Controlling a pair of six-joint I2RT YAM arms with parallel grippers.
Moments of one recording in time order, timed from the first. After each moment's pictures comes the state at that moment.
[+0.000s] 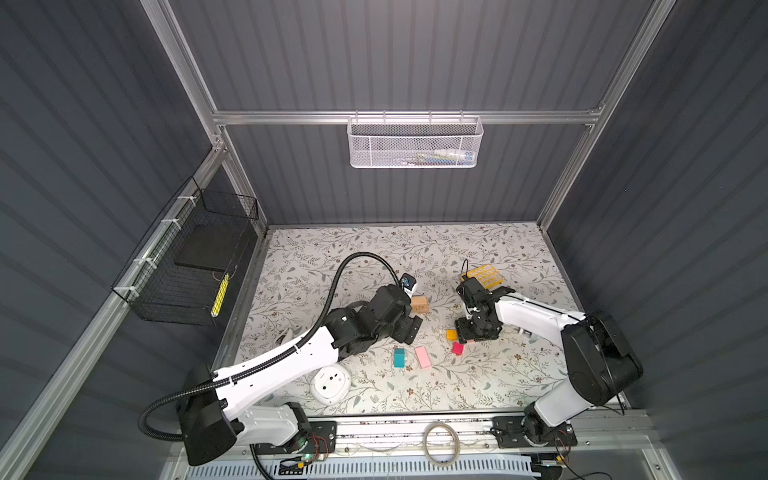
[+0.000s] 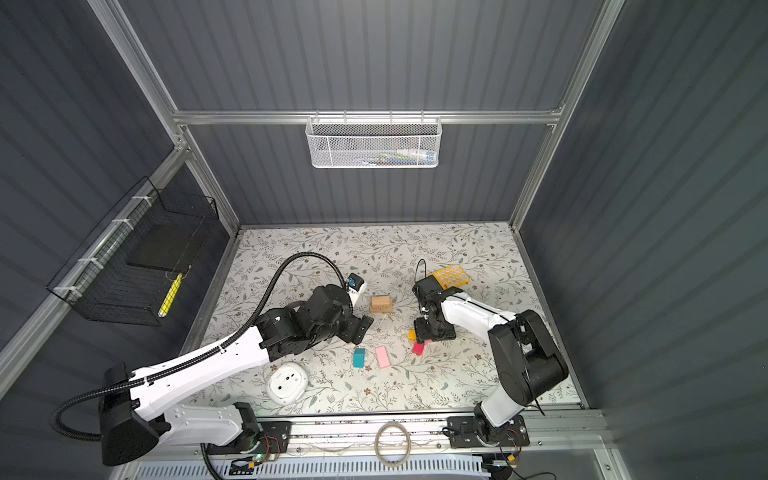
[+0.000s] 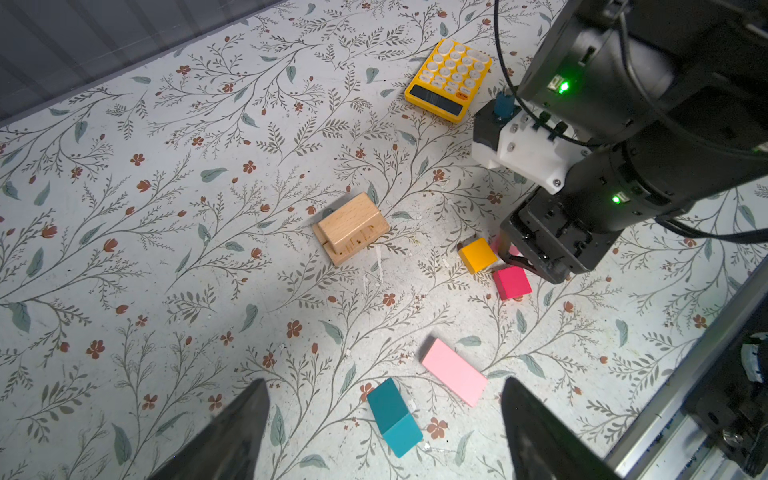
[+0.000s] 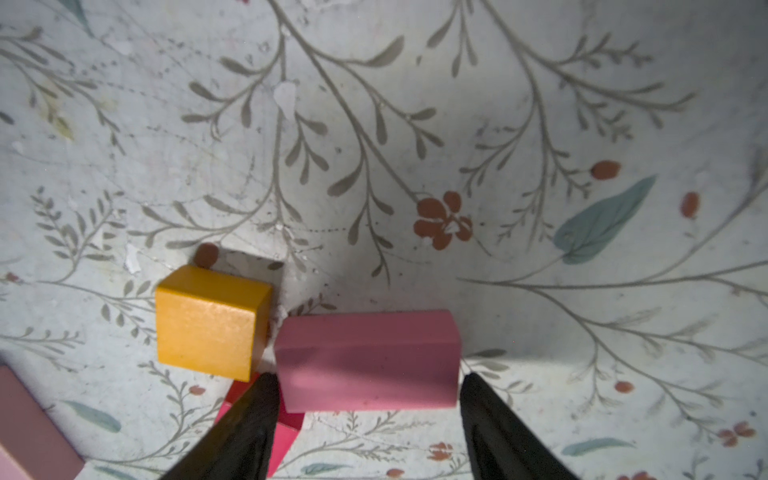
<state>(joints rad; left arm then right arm) -1.00 1.28 1.09 -0.57 -0.22 -0.25 0.47 1.60 0.91 -0.76 0.03 0.33</state>
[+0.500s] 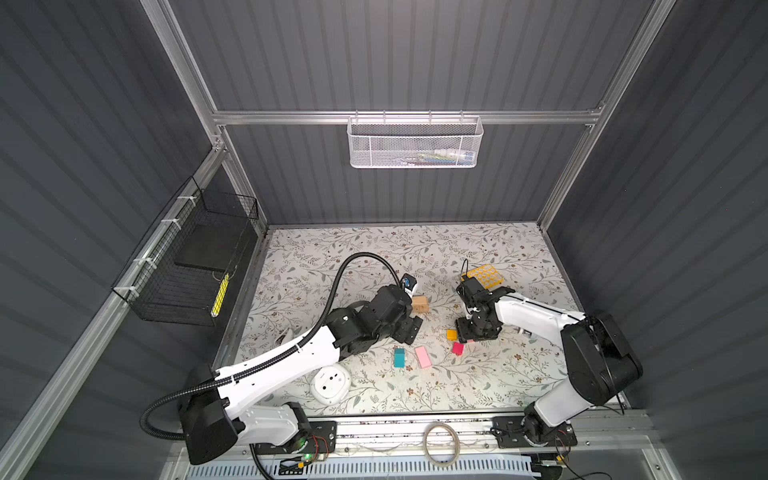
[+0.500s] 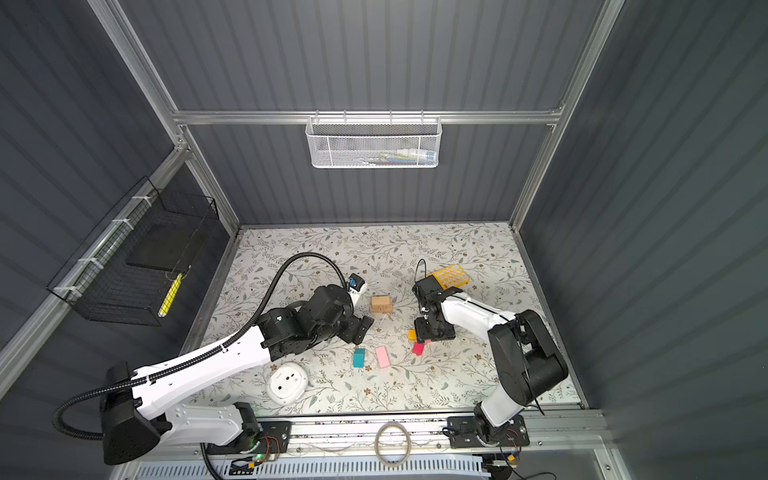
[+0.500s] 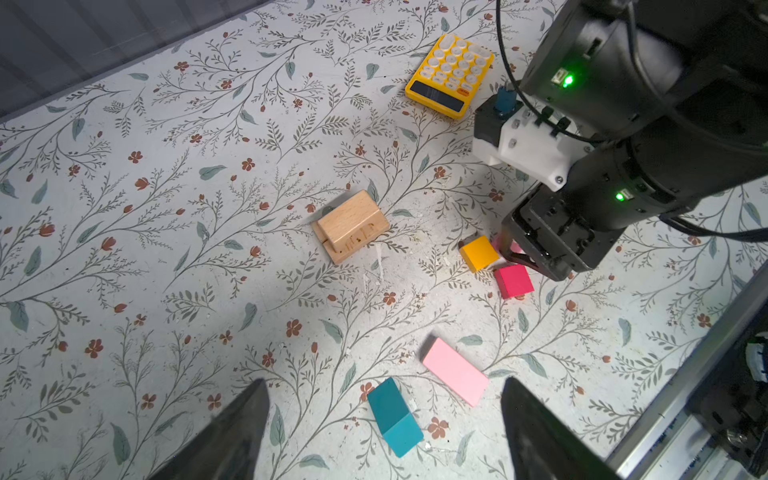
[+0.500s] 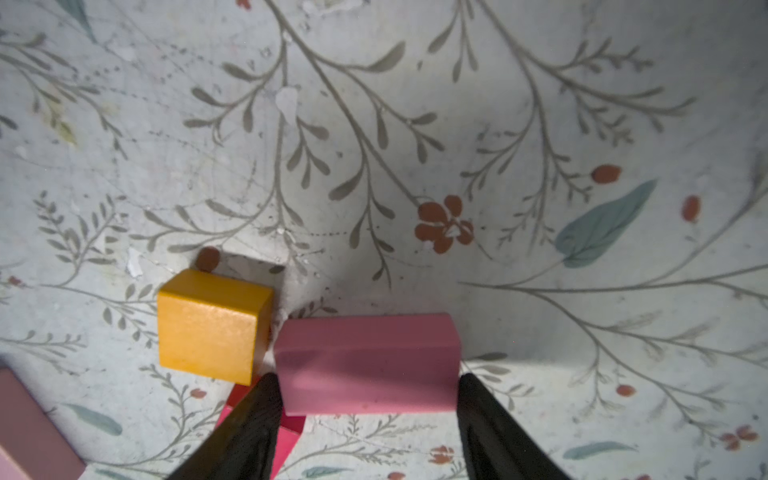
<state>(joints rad) -1.00 1.29 1.09 -0.57 -0.22 -0.25 0.47 1.60 0.91 -0.76 0.03 0.33</state>
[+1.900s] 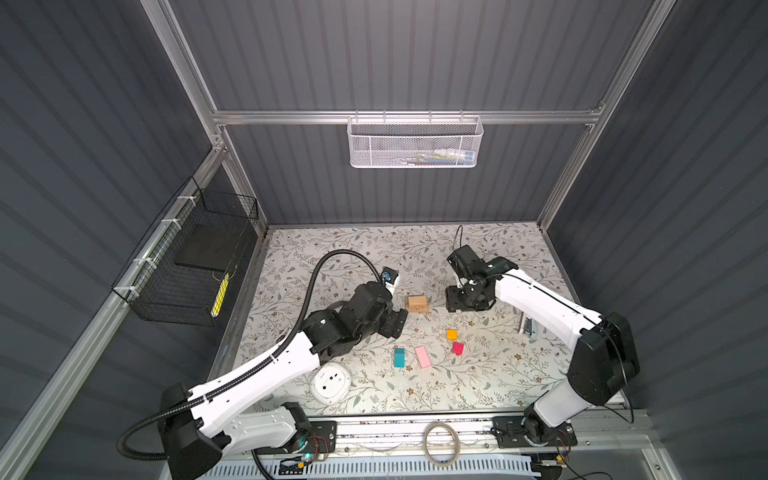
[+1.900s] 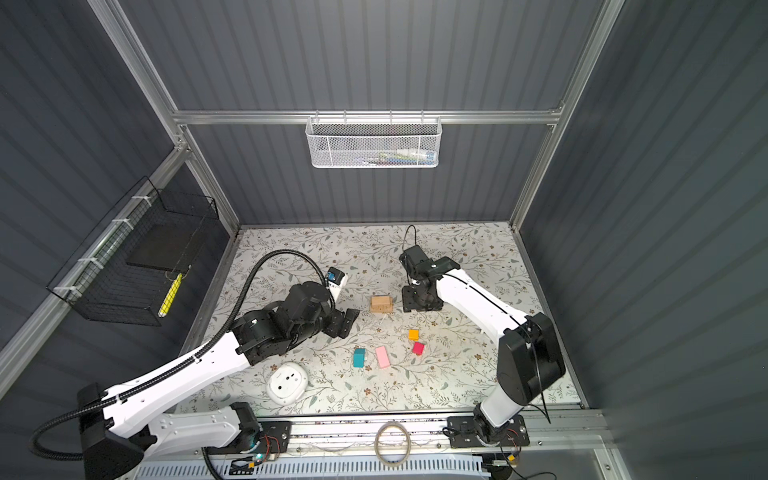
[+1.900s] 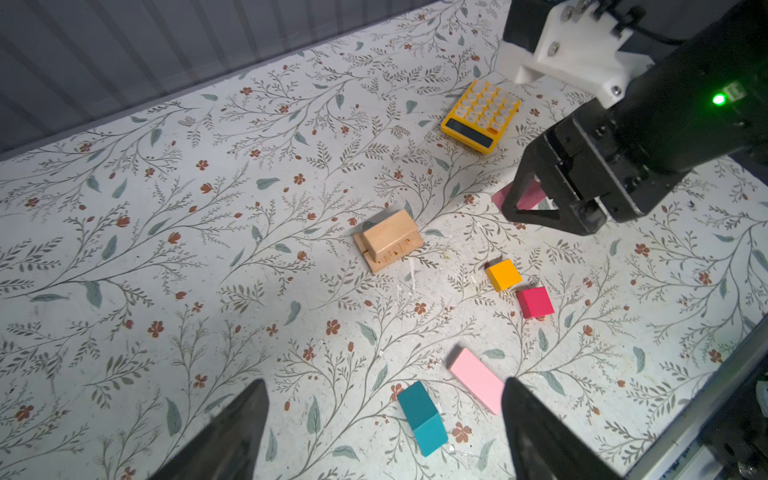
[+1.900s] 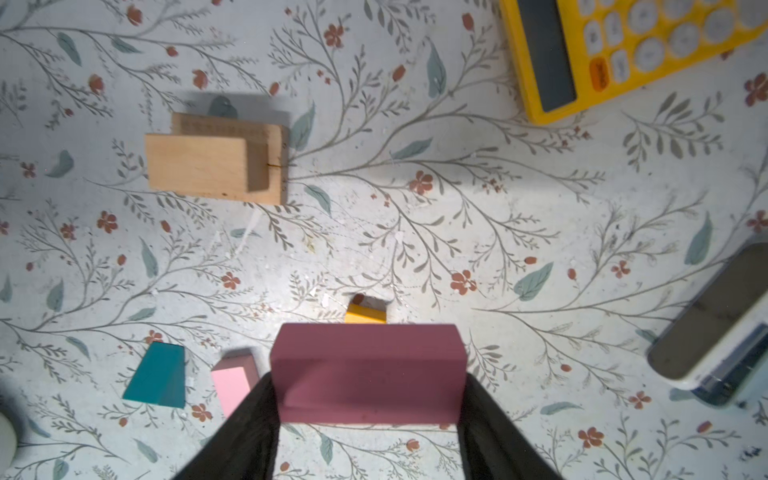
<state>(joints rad) -0.92 1.14 1.05 -0.59 -0.26 -0.25 0.55 1.63 1.35 -0.99 0.06 0.44</state>
